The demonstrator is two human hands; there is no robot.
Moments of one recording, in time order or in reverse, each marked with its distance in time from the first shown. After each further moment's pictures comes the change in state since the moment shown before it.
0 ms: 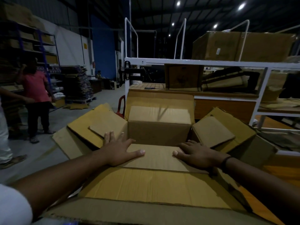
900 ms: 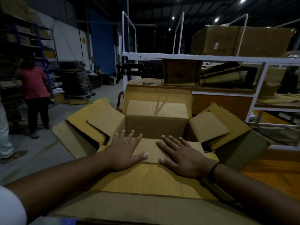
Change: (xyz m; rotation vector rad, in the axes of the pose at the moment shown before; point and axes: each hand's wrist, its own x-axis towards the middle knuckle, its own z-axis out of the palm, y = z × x) left_hand -0.026 0.031 0.012 0.069 -0.007 0.140; right_hand -0.016 -0.025 0.035 -0.124 0.173 -0.298
